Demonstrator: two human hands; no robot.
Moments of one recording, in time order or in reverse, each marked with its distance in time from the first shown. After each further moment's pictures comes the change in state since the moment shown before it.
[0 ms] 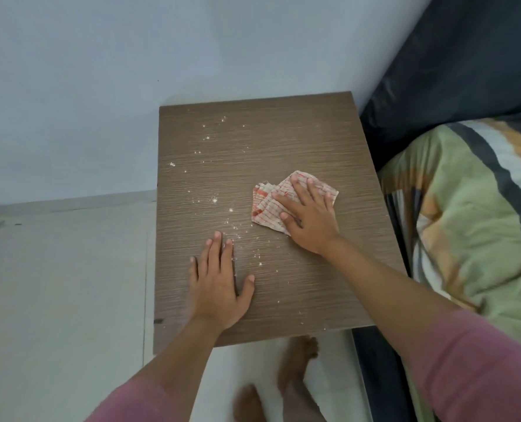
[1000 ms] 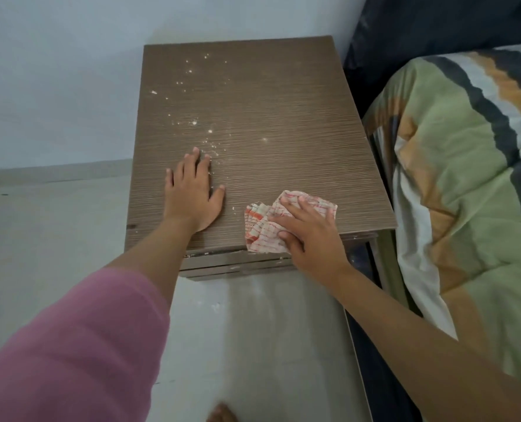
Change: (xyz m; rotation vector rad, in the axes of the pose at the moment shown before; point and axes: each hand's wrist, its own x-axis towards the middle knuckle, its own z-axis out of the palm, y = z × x) left_hand 0.000 -0.006 0.015 0.005 0.229 0.093; right_hand -0.194 -0.004 0.058 0.118 0.158 -0.106
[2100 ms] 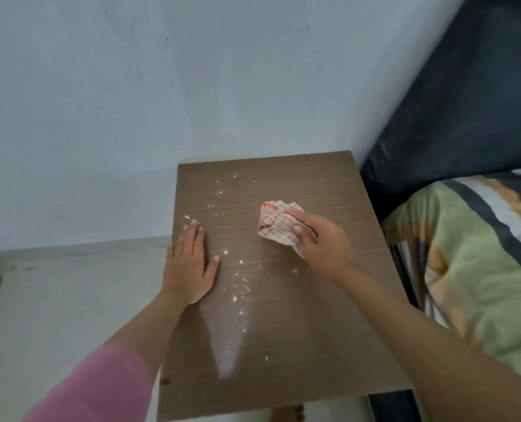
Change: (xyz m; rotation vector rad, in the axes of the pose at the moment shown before) left_hand 0.119 -0.075 -0.039 0.096 -0.133 -0.036; right_hand 0.225 -0.038 -0.102 0.310 0.114 0.130
